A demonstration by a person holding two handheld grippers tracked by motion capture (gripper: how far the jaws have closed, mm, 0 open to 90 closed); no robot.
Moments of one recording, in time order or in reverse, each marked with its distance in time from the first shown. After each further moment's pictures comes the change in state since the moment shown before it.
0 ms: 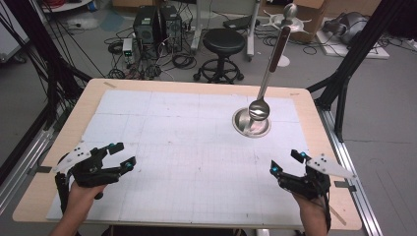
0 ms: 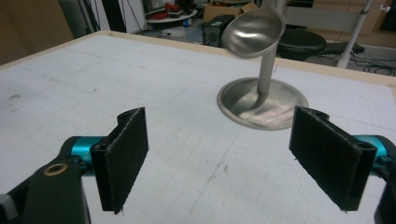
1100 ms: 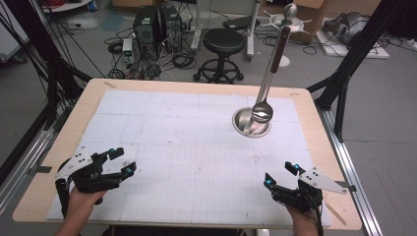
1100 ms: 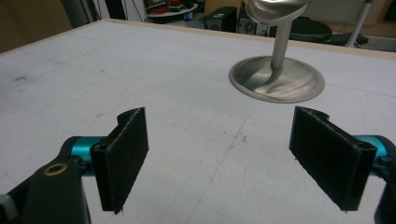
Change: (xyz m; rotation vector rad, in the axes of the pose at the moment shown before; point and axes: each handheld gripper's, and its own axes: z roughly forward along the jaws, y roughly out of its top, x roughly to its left) left arm -0.006 -0.010 -0.004 0.019 0.016 0.011; right arm 0.016 -0.029 -0.001 0.020 0.003 0.003
